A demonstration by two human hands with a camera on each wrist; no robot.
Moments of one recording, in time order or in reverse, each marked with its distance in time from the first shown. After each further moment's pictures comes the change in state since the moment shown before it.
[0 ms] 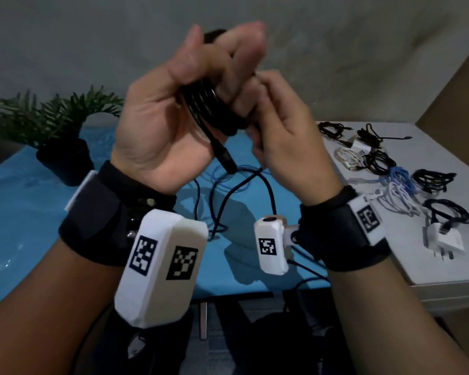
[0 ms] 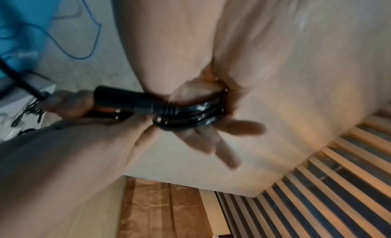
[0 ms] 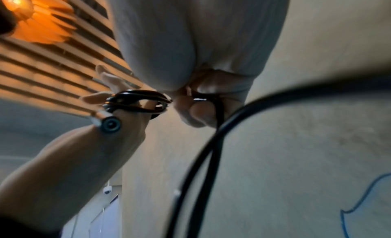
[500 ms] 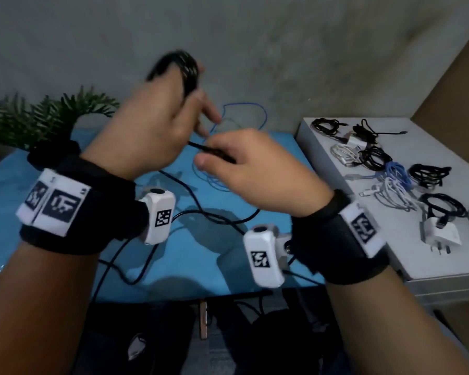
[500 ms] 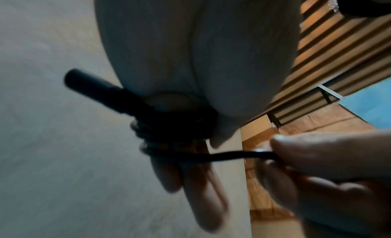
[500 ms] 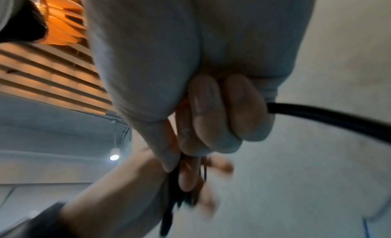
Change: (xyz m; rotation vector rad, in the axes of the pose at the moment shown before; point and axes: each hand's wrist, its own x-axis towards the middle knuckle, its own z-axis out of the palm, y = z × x) left_hand 0.006 0.006 -0.039 1.818 0.156 0.039; right_hand -0.011 -0.011 0.012 -0.467 -0.436 0.102
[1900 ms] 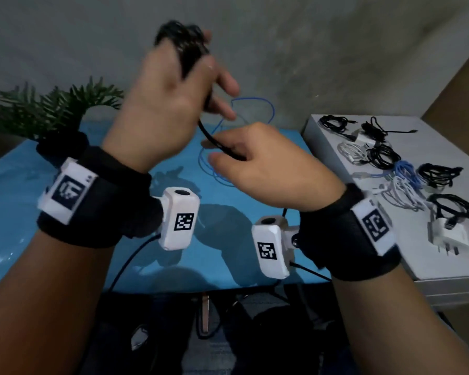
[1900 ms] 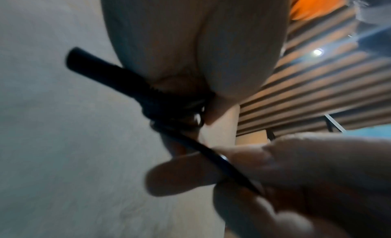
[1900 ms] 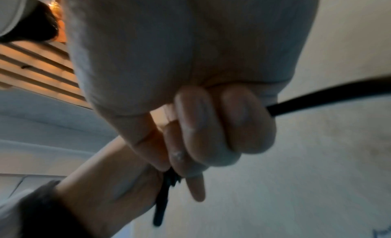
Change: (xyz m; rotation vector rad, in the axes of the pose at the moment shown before) left_hand -0.003 0.019 0.005 -0.457 0.180 -0.038; right_hand -0.004 -0.008 -0.005 -0.040 -0.037 -0.008
